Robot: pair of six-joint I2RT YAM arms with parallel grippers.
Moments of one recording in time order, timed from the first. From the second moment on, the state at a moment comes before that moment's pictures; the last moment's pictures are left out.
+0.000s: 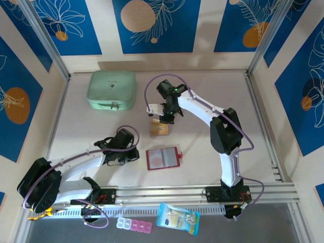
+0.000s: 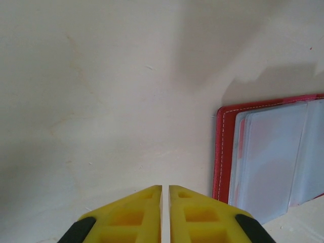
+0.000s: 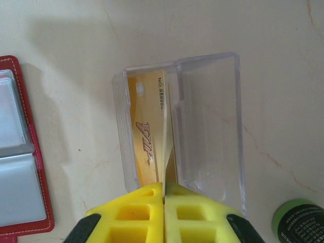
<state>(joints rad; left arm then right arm) -0.69 1.19 0.53 -0.43 0.16 -0.88 0.62 2.02 1.73 -1.04 -0.24 -0.90</state>
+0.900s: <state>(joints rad) -0.74 1.39 0.61 -0.30 0.28 -0.89 0.70 1.74 1.41 -0.85 -0.29 -0.51</state>
